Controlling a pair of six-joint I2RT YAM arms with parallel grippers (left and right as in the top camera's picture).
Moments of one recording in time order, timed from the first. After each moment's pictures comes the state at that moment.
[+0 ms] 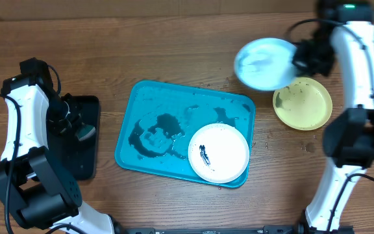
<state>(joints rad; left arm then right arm) 0.38 1.80 1.44 -1.17 0.05 -0.47 -0.10 2.21 2.24 -1.60 -0.16 0.48</state>
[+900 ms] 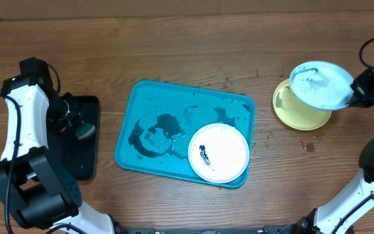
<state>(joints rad) 0.38 1.80 1.44 -1.15 0.05 -0.46 -0.48 2.08 1.93 -1.55 -0.22 0.39</state>
